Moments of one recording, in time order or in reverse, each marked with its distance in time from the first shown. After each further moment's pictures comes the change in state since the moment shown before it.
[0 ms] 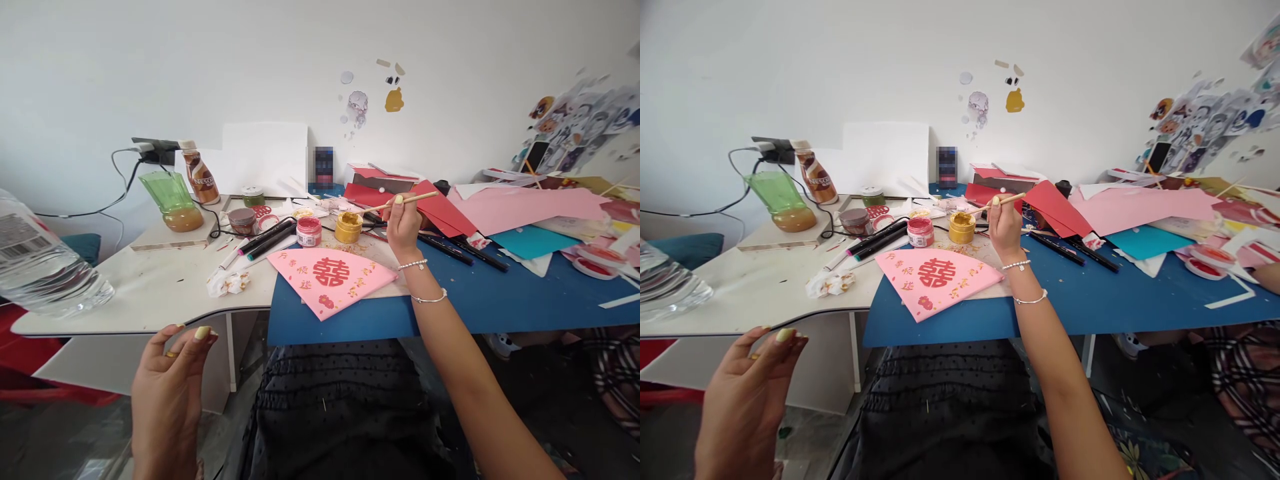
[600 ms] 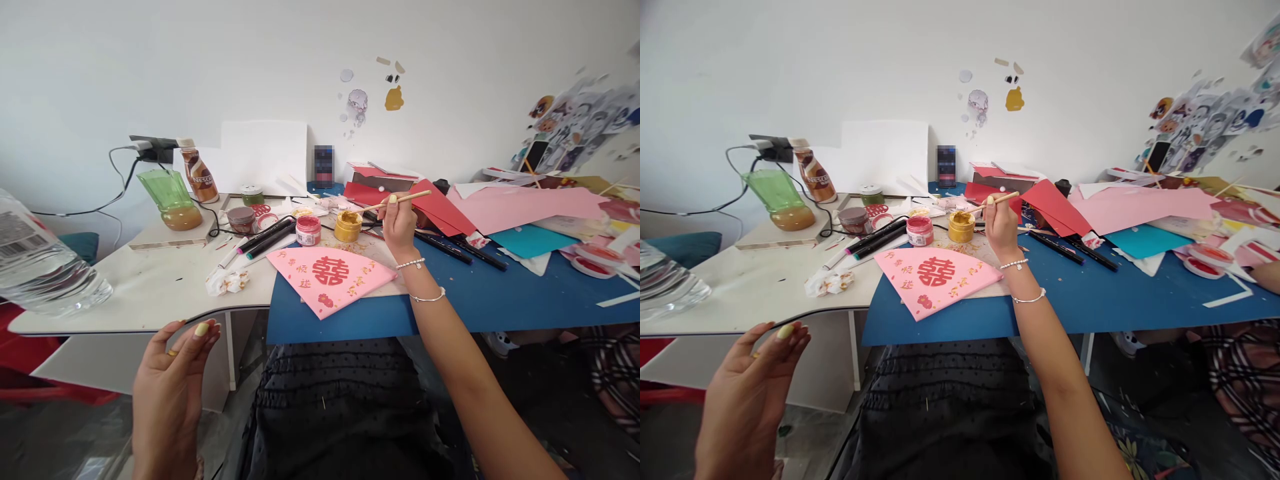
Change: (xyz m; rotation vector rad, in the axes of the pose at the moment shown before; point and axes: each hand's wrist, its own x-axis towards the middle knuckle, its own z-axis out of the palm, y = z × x) left_hand 0.006 -0.005 -0.001 -0.013 -0.024 0.034; right_hand 0.000 -0.001 0.003 0.096 -0.014 -0.042
